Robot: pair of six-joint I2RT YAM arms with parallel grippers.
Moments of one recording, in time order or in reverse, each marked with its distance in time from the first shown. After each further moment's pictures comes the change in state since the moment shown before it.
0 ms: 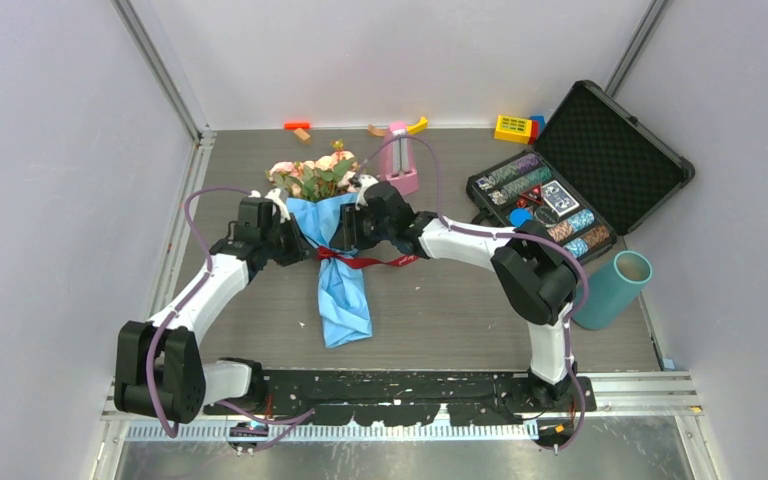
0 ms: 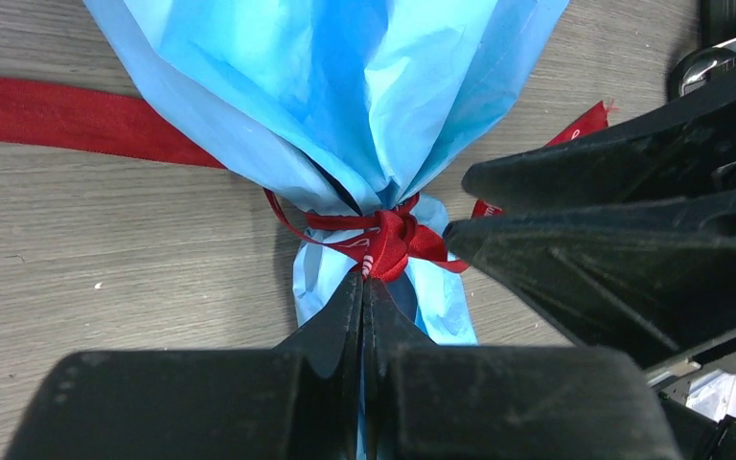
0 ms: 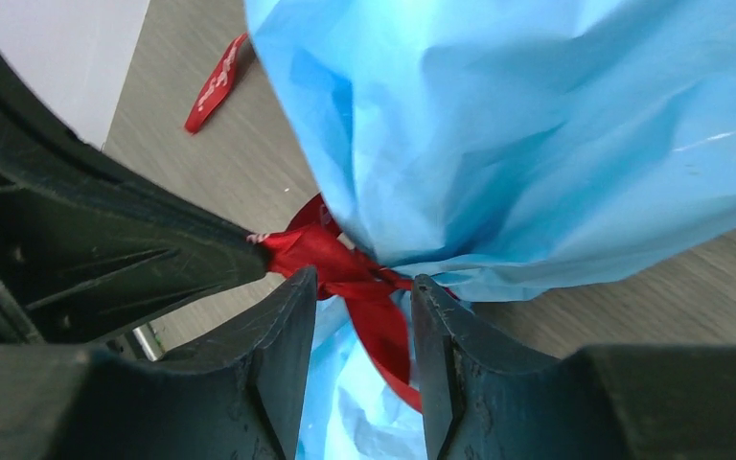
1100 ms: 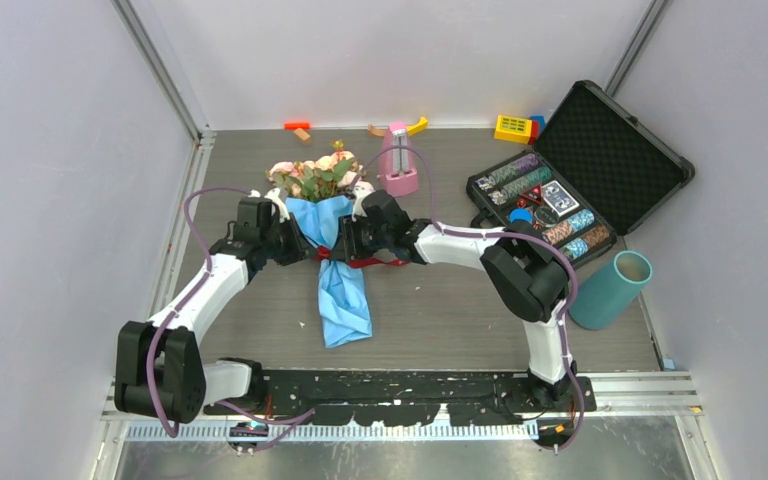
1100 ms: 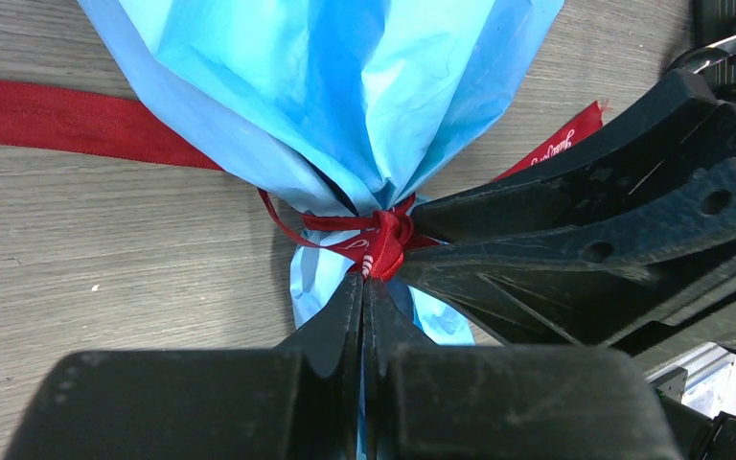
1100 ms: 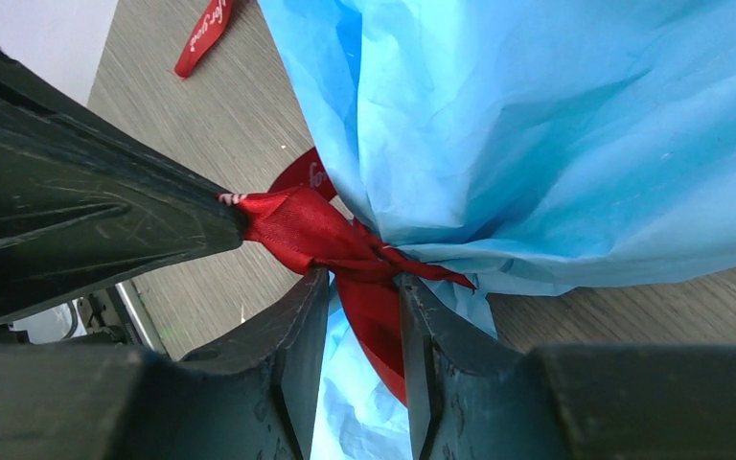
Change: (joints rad) left arm 0.006 0.000 0.000 0.006 0.014 0.002; right arm 0.020 0.037 -0.032 0.047 -0.091 -0.037
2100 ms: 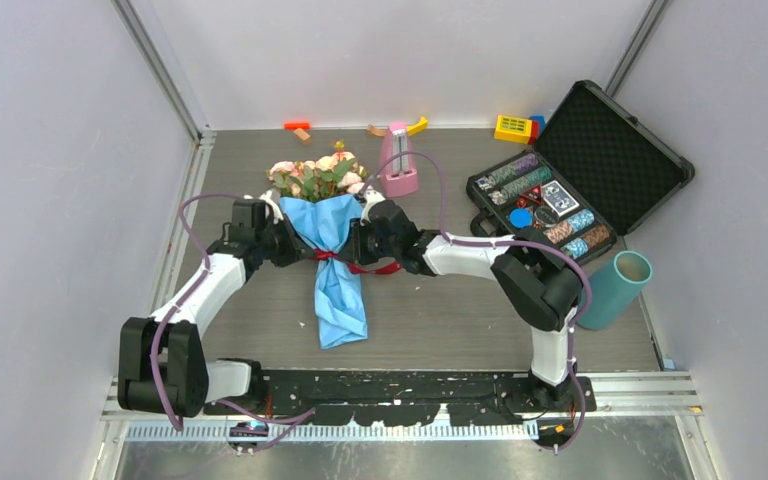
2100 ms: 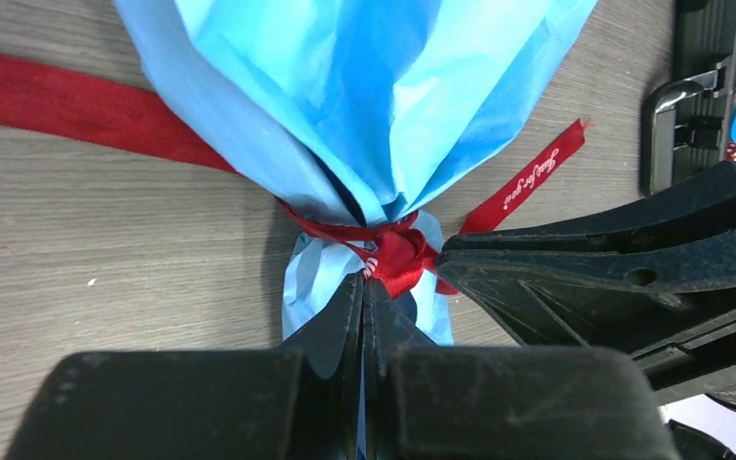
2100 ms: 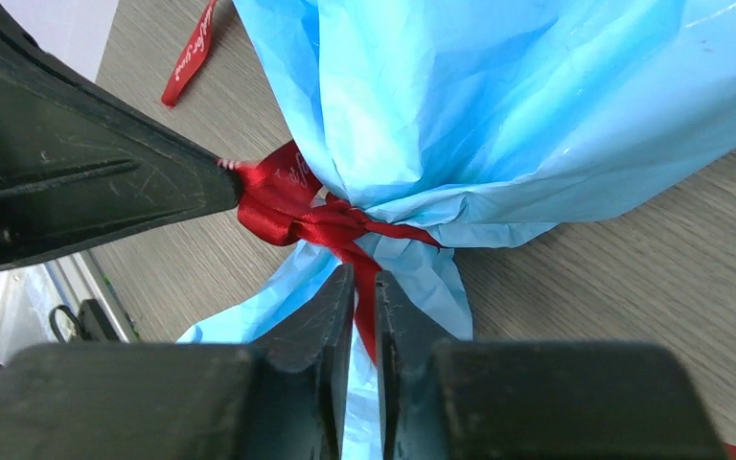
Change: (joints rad) left arm 0.053 0.022 -0.019 0.015 0.036 -0.063; right arm 0.017 -0.078 -0.134 0.104 0.143 0.068
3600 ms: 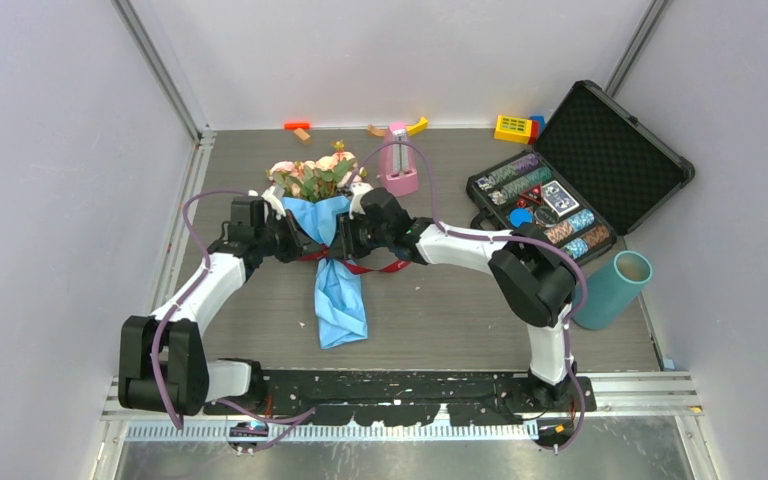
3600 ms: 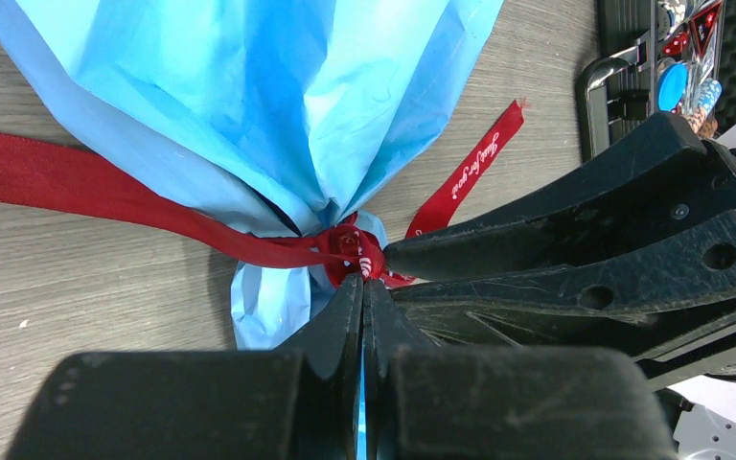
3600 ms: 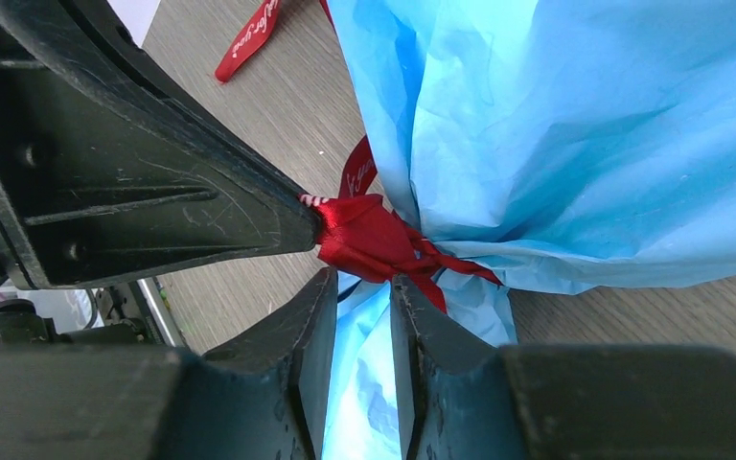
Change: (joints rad) left arm 0.005 0.007 0.000 0.077 0.129 -0.001; right arm 0.000 0.039 0.140 -0.114 -0.136 -0.092
